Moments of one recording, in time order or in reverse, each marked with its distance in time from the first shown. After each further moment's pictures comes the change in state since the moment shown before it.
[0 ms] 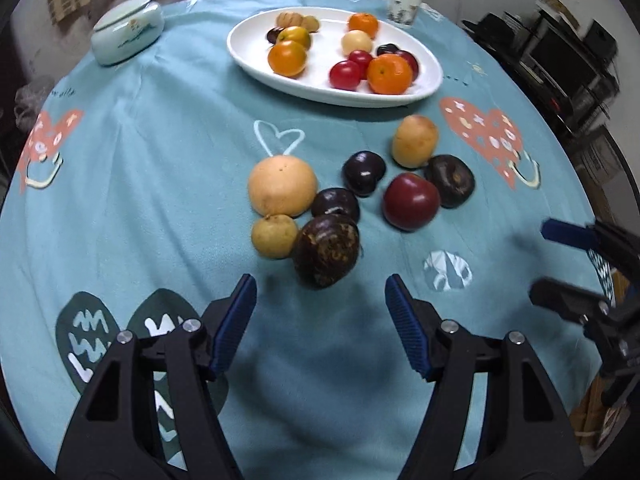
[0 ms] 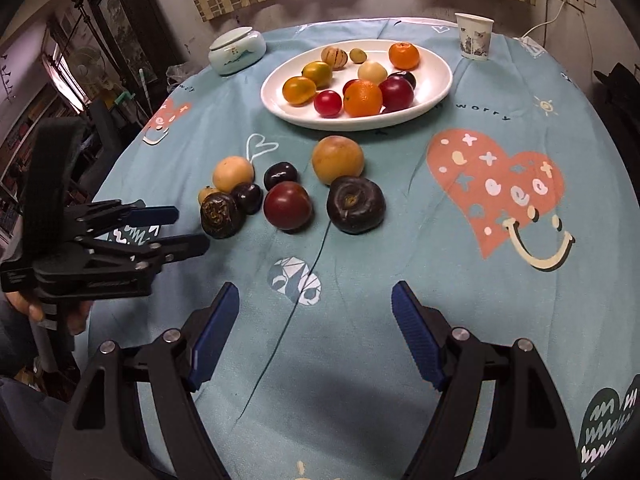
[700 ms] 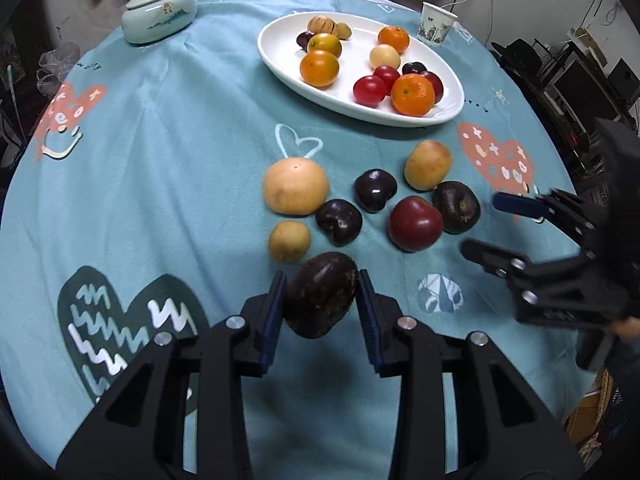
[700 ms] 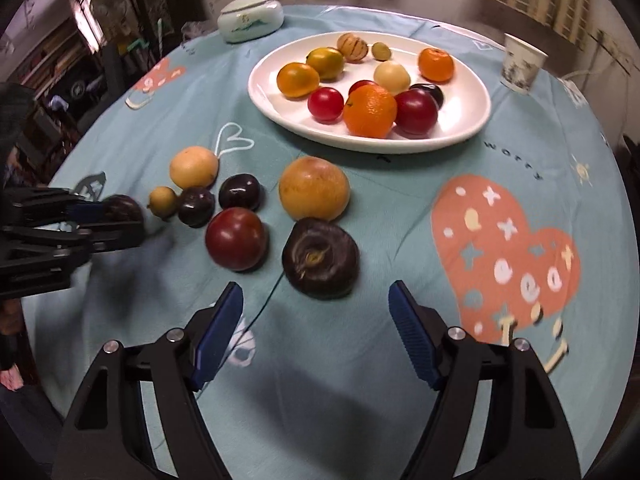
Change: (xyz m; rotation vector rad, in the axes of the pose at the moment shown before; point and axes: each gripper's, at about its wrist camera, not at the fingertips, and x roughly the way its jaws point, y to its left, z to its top) left arm -0.013 -0.004 0.005 -0.114 -0.010 0.029; right arm 0.062 -0.013 0.048 -0.249 0.101 -0.041
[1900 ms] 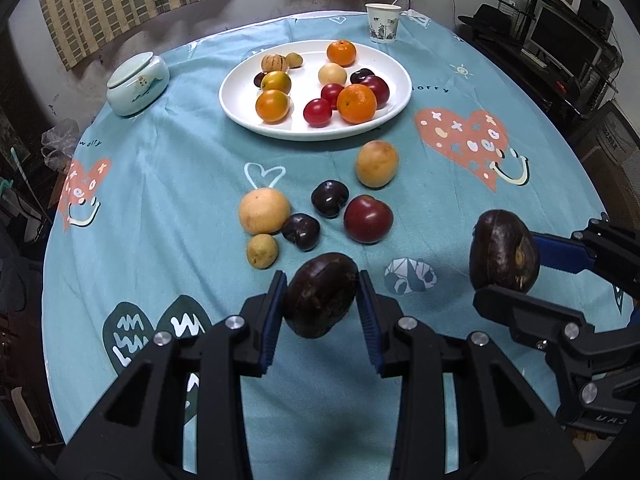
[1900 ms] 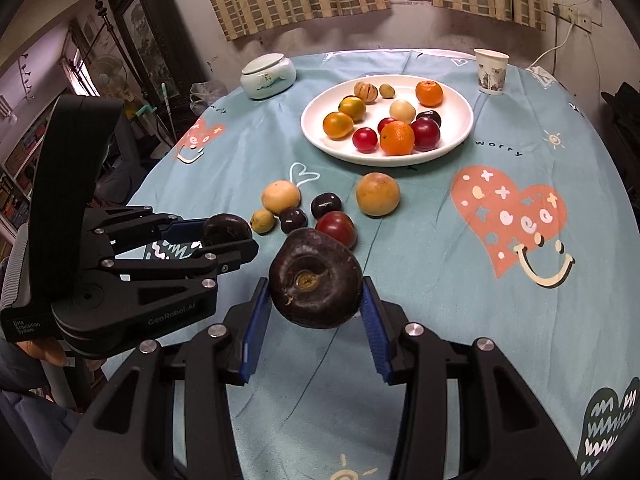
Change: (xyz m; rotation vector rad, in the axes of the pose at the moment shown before) left arm -0.034 -0.049 -0.008 0.222 -0.058 0.107; right arm -0.092 0.057 -0.040 0.211 -0.183 0.081
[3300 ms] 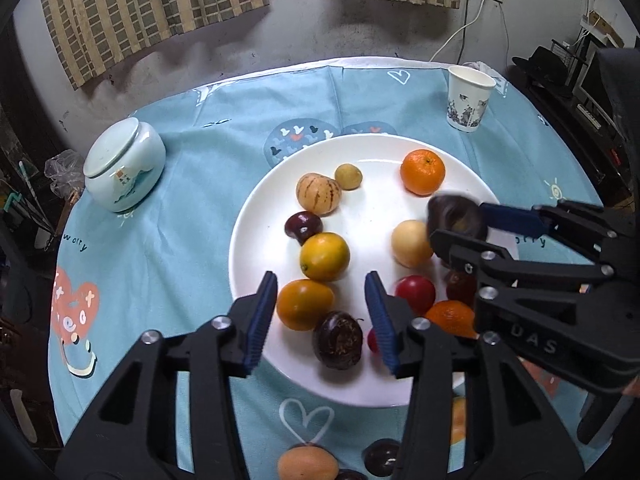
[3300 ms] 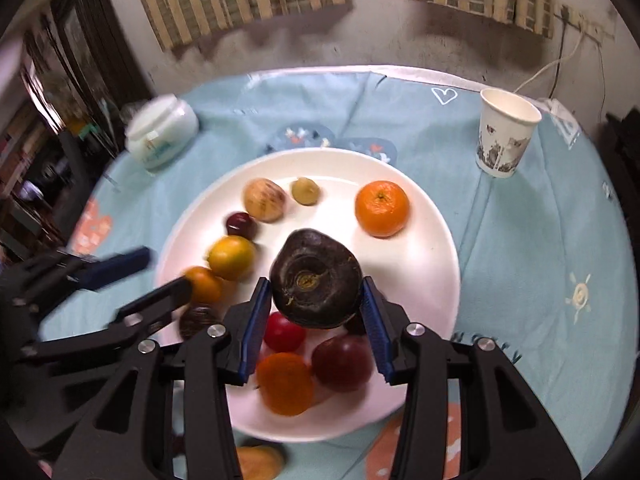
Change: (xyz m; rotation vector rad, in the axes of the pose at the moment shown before) left arm 0.097 0.046 0.193 -0.085 -0.065 0.100; right arm 0.141 -0.107 0.210 0.011 0.044 -0.187
